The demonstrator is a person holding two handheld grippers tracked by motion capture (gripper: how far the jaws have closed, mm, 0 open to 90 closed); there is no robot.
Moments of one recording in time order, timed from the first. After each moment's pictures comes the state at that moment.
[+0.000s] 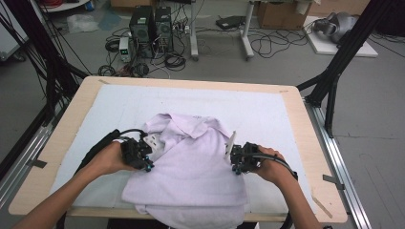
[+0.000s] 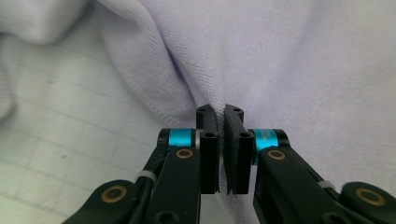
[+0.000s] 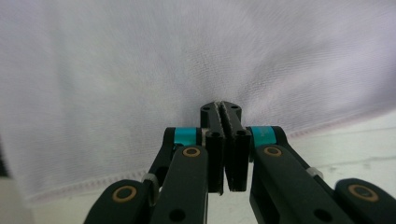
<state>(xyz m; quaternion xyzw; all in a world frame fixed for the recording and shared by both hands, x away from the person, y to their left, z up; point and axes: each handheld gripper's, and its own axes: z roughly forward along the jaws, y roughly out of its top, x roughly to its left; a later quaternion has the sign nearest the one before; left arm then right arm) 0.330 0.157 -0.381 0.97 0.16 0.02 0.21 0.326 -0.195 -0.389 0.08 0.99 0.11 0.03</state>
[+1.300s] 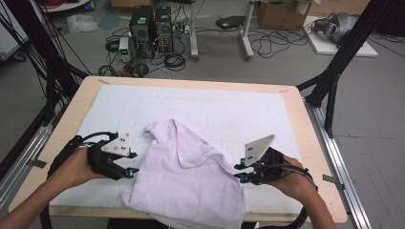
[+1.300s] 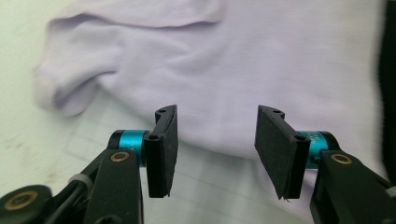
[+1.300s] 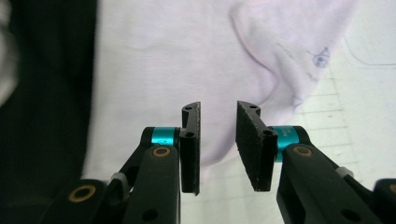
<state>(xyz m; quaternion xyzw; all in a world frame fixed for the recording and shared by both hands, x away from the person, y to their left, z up) 0.288 0.198 -0.345 0.94 0.14 0.10 0.28 0.270 -0.221 -0.331 0.05 0.95 0.29 0.07</state>
